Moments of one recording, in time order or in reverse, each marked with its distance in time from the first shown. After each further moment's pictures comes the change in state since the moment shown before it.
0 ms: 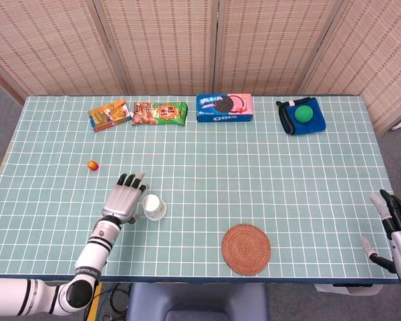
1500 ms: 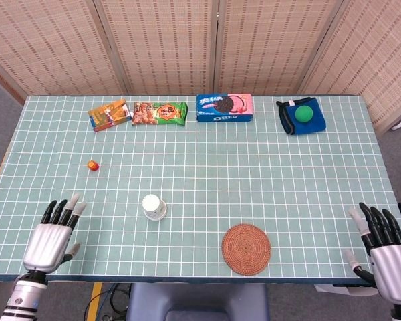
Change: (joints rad) left arm 0.710 0.290 0.117 -0.145 0.877 0.107 -0.227; right arm -0.055 -0.096 -0.031 -0.001 -0.156 0.064 -0.186
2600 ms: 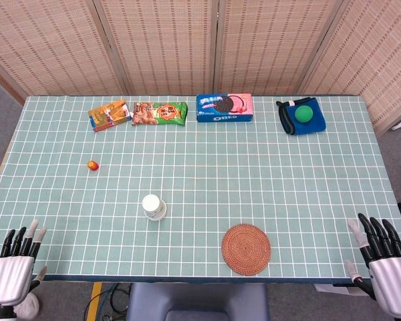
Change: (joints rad) left arm 0.224 -0.117 0.131 0.420 0.235 0.265 -0.277; right arm -0.053 -0.025 -0.034 0.029 -0.077 0.047 -0.060
